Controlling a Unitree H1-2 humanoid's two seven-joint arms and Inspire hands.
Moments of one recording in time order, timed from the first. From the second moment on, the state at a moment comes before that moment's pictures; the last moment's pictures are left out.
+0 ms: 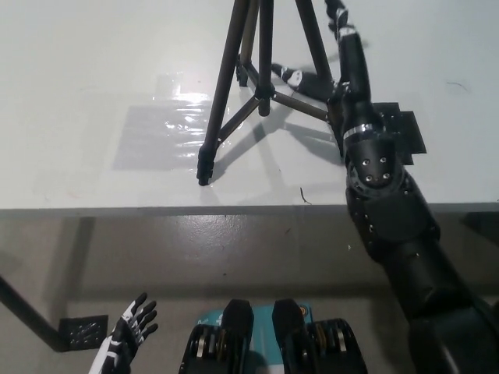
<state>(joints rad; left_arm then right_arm) 0.15 0.13 0.01 0.14 -0.11 -0.28 -0.17 -0.94 0.02 0.00 0.79 -0.15 -0.37 -0.21</state>
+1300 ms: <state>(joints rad) 0.13 0.16 0.01 0.10 -0.12 -0.27 -0.18 0.11 -0.09 0.13 -0.33 -0.13 -0.38 -0.12</state>
